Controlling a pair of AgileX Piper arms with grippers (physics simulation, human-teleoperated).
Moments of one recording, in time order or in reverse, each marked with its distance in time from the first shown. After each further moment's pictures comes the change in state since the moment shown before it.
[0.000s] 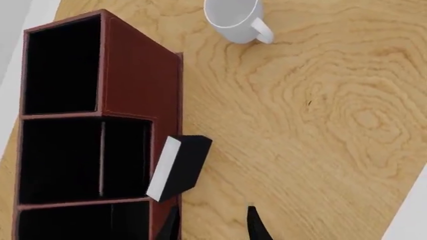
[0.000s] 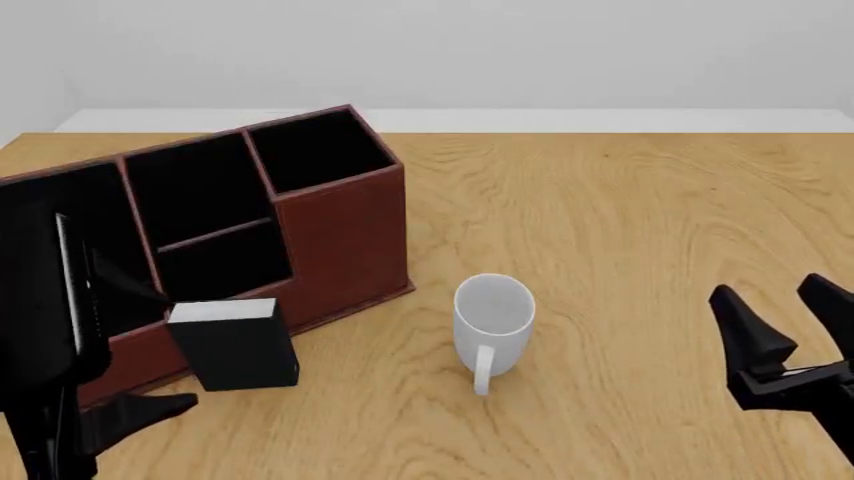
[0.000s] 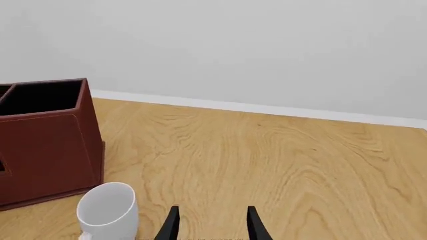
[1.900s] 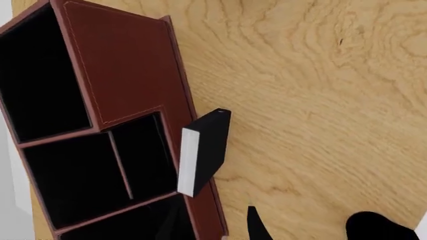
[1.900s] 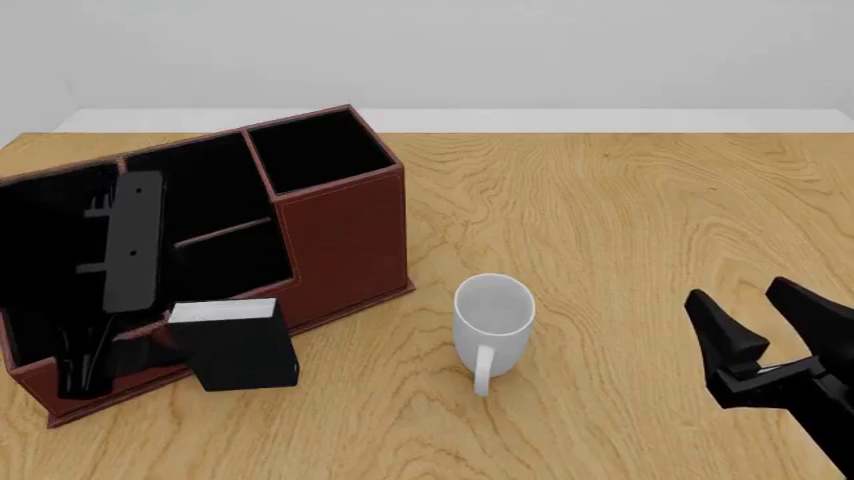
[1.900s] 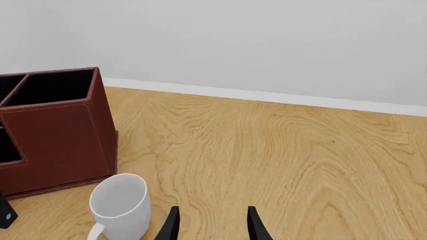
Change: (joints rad) left arm 0.207 0.274 -0.144 0.091 0.416; right arm 0.051 0.076 0.000 -0.019 0.025
